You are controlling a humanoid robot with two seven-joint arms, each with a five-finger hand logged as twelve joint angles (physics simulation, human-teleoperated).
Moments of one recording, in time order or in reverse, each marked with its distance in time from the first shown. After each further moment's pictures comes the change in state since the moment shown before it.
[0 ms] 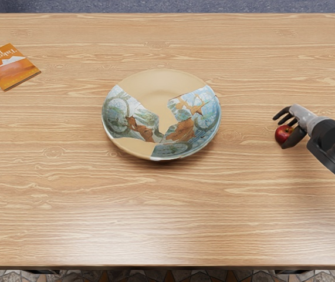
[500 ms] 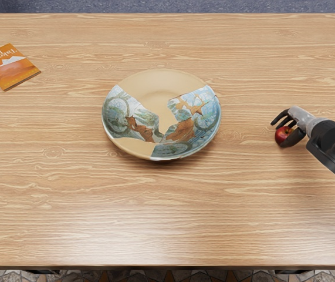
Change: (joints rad) left arm 0.000 0.000 0.000 0.000 0.000 0.000 0.000; right arm 0.000 0.001 0.000 0.000 0.017 0.011 -0.001
